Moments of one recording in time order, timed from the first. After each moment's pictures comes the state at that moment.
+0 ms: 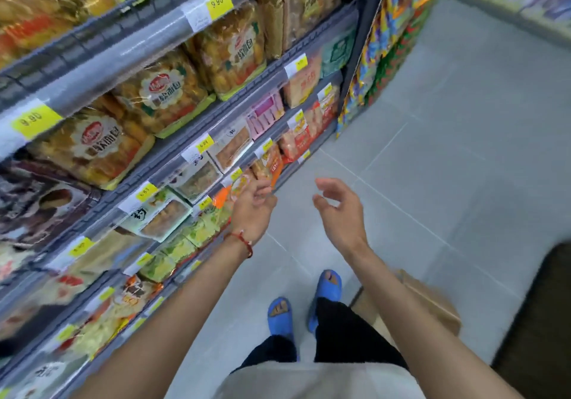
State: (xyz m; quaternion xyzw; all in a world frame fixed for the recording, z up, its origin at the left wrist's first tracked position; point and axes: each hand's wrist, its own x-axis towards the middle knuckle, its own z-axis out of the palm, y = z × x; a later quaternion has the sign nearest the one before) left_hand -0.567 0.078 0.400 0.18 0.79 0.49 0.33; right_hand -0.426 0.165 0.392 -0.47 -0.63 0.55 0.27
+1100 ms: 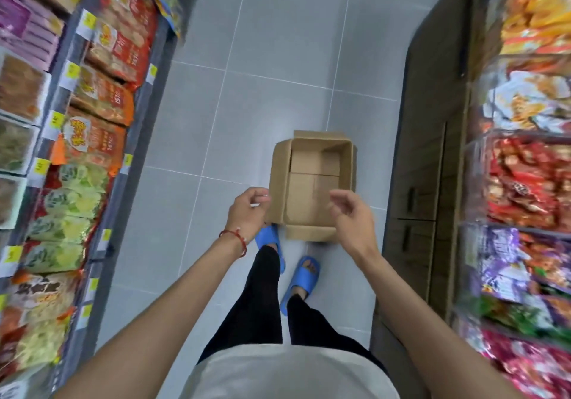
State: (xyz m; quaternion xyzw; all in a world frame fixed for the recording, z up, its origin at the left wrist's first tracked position) left_hand -0.174 -0.059 0.284 0.31 0.74 0.24 0.54; right_hand 0.039 -0.068 0.296 -0.71 -0.41 0.50 0.27
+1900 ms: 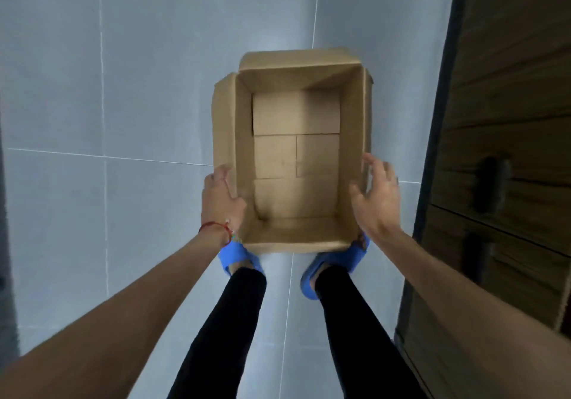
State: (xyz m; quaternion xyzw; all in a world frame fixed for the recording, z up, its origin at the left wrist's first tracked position) left_hand -0.092 0.034 -0.156 0.40 0.80 0.05 0.44; right_hand 0.176 0.028 -0.140 -0.79 -0.46 0.40 0.09
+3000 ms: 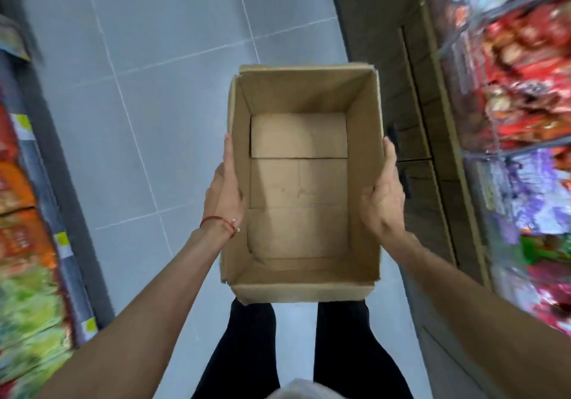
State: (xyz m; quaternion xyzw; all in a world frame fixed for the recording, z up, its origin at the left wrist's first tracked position) left_hand -0.098 0.075 0.158 0.67 0.64 -0.03 0.38; right_hand 0.148 -0.030 0.168 -0.88 -0.32 0.32 0.17
